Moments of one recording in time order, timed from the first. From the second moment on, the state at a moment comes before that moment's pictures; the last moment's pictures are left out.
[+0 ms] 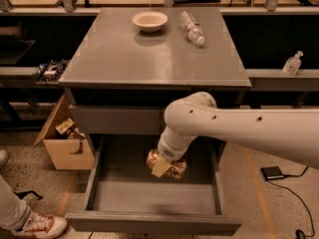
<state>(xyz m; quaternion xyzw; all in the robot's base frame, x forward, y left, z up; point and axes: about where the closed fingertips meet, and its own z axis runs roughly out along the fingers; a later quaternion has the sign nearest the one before) 0.517 -0.016 0.616 -0.54 0.83 0.08 0.11</state>
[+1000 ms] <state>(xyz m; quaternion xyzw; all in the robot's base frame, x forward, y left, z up) 0.535 -0.012 0.576 -0.51 0.84 0.09 0.15</state>
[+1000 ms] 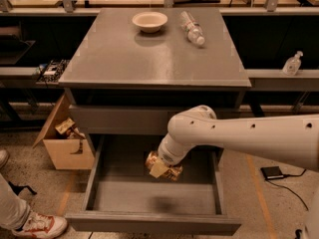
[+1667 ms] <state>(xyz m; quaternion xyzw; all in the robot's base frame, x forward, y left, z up) 0.550 -0.010 0.506 -0.49 0.85 0.11 0.17</state>
